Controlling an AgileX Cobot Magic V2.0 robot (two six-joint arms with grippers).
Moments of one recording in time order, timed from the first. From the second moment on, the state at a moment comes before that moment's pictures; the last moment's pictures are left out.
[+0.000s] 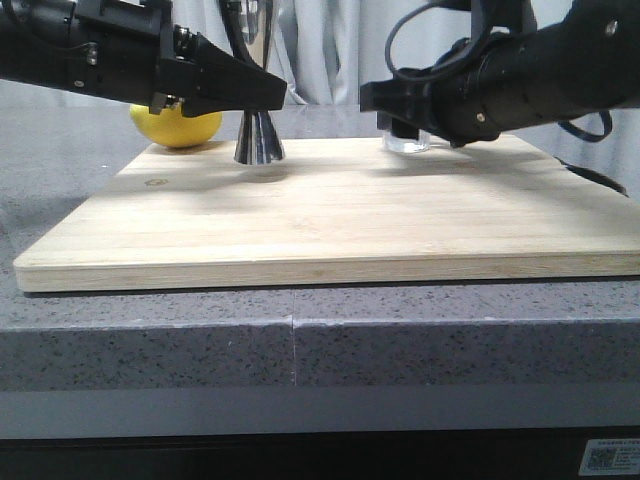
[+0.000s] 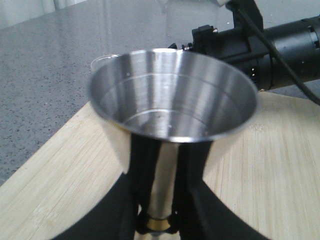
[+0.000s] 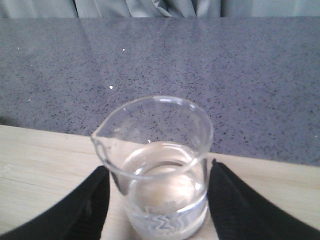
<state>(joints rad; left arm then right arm) -0.24 1.87 -1.18 -1.68 1.06 2.13 0.36 1.82 -0.96 0.12 -0.55 0.00</state>
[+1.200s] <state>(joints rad) -0.24 1.87 -1.18 -1.68 1.06 2.13 0.36 1.88 -1.03 0.11 -0.54 0.00</state>
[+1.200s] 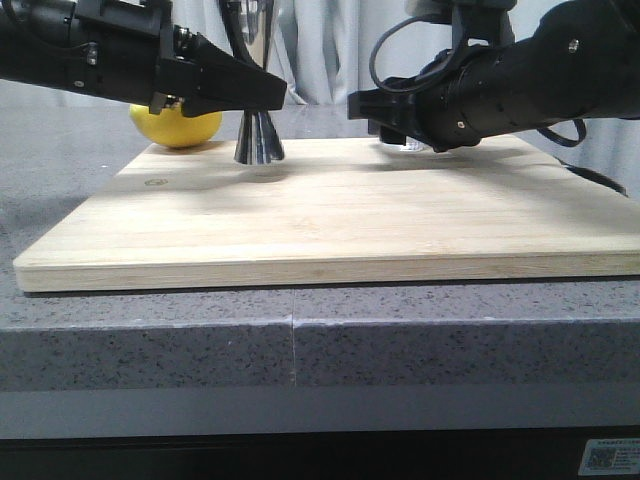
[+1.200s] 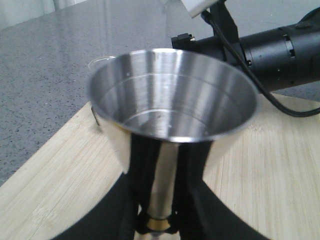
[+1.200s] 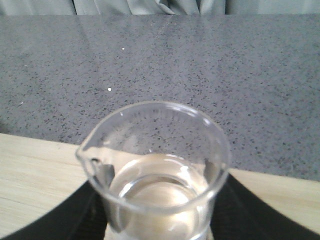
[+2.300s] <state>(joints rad) -0.24 1.87 -1.18 -1.68 1.06 2.13 0.37 1.63 -1.12 -0.16 -0.11 0.00</state>
